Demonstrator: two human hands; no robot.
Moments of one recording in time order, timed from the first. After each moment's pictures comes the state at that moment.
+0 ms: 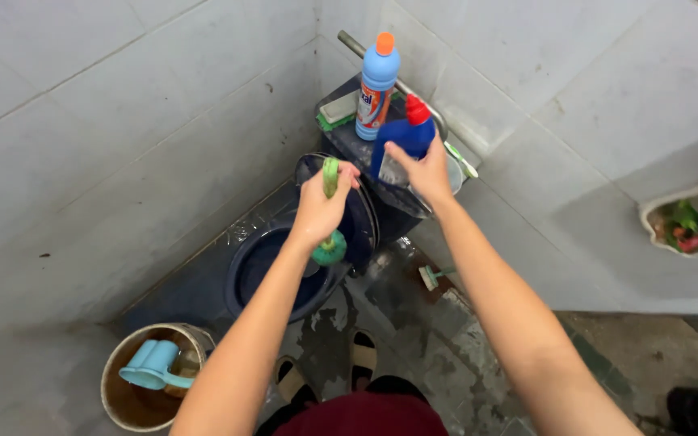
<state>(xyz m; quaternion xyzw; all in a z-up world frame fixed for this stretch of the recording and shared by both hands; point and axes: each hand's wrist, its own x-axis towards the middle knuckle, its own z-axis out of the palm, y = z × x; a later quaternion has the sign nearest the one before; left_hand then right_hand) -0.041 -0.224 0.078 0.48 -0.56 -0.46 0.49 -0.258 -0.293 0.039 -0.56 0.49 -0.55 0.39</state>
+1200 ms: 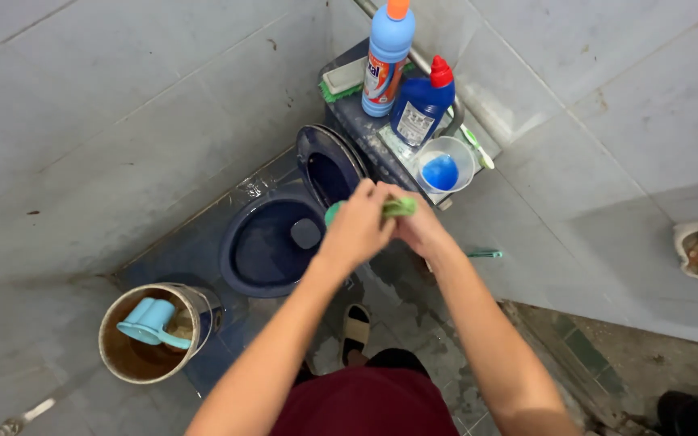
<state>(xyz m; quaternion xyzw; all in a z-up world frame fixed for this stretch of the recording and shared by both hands) -0.105 -0.195 0.067 0.53 -0.73 -0.26 0.33 -0.265 -0.231 0.007 -0.23 0.49 -0.34 0.77</state>
